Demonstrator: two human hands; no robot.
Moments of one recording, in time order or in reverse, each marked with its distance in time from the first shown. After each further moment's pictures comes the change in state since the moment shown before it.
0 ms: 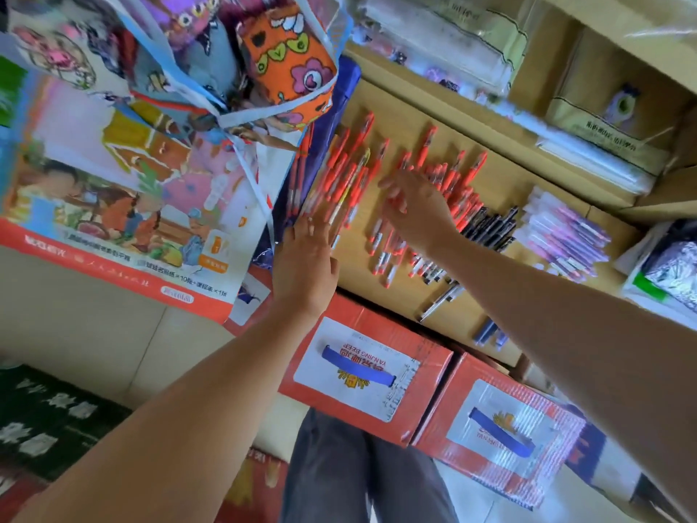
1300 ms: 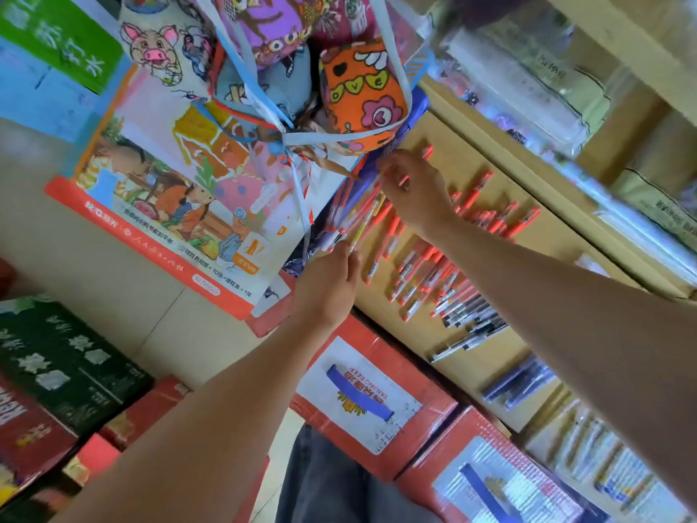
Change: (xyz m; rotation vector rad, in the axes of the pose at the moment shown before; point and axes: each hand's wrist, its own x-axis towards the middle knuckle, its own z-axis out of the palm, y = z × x) left_hand 0.004 0.005 -0.011 -0.322 -0.025 -0.231; right_hand 0.081 -0.040 0.022 0.166 -0.051 -0.115
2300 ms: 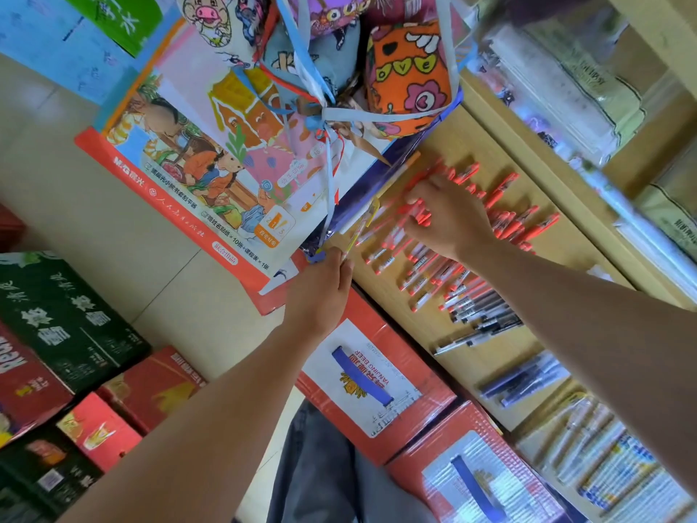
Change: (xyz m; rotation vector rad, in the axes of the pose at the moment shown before) left_hand -0.035 -0.031 0.007 -0.043 0.053 -0.070; right_hand -0.030 0.013 -0.015 -0.631 -0.254 -0.276
